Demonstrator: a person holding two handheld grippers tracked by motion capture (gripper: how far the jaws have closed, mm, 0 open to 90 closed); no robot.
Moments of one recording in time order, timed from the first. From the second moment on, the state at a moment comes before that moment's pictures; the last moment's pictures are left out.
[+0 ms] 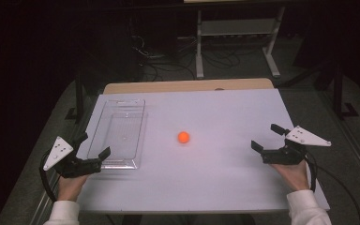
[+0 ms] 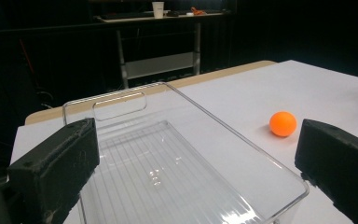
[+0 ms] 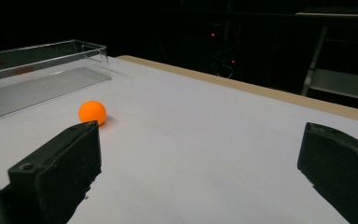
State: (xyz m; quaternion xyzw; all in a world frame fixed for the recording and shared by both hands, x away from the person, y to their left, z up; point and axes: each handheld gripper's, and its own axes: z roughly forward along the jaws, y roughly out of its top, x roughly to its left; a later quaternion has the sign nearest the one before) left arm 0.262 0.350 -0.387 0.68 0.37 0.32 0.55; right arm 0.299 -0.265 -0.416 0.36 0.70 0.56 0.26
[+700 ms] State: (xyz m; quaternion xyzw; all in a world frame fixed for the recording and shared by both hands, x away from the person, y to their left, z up) left arm 0.274 0.338 -0.356 0.72 0.35 0.30 0.52; right arm 0.299 -0.258 -0.418 0.35 0.71 0.55 0.26
